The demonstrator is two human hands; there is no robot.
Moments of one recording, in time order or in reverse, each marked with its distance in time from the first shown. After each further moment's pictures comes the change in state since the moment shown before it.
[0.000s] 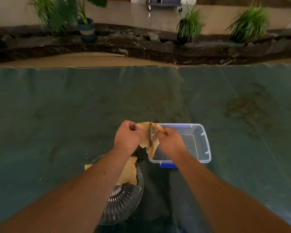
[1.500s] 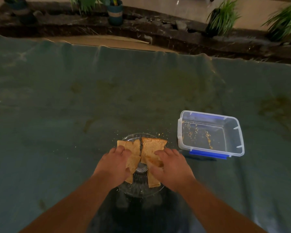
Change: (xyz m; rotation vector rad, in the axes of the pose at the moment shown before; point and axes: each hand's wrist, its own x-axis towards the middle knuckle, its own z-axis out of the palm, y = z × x) left_hand -0.064 -0.181 -0.139 1.075 -0.261 0.404; right_hand -0.100 0.039 0.115 -0.664 -0.237 -0.458
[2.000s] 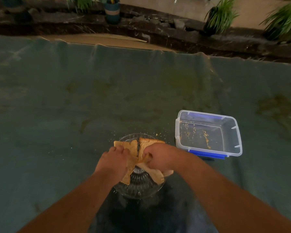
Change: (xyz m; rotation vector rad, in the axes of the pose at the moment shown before) left_hand 0.020 0.009 0.001 0.157 -0.075 -0.040; right_hand 0.056 -0.028 -0.046 0.028 -0.473 -0.096
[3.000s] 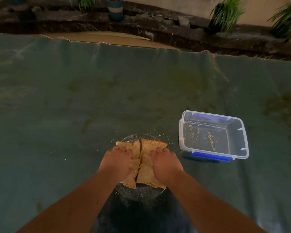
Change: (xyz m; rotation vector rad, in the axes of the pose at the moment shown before) left_hand 0.013 -0.004 0.005 -0.008 -0.024 0.002; right_hand 0.022 0.028 0.066 -0.382 0.256 0.091
